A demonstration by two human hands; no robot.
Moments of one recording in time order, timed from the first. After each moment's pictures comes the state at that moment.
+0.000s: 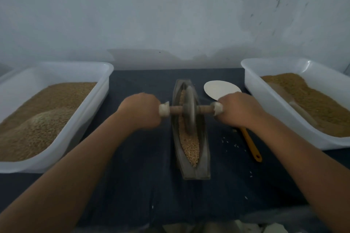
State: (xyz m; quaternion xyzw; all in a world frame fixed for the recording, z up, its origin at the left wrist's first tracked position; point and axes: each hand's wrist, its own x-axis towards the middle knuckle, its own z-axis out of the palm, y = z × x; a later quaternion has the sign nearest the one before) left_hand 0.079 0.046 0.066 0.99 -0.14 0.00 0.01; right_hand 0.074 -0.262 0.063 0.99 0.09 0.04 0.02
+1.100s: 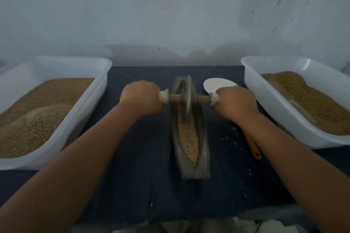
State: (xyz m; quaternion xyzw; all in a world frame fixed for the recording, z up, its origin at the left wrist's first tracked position) left_hand 0.107 0.037 0.064 0.99 -0.11 0.09 -0.02; right_hand 0.084 -0.250 0.055 0.99 0.03 0.11 0.01
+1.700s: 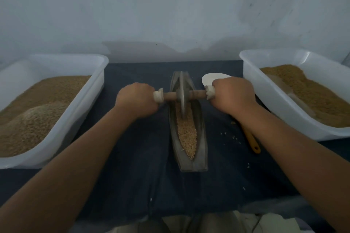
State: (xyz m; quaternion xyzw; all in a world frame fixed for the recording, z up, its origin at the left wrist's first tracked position) left_hand 0.101 0.045 0.048 0.99 -0.10 0.08 0.03; right_hand 0.079 -0.245 0.063 0.97 0.10 0.22 0.02
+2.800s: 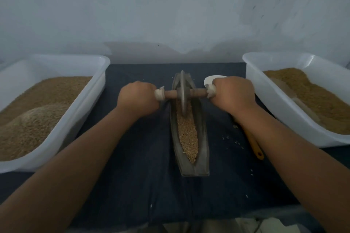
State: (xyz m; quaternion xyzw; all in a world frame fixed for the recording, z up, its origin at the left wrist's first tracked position) left_hand 0.117 0.047 0.037 0.98 -0.10 0.15 0.04; right_hand 0.097 -0.244 0.057 0.96 0.11 0.25 0.02
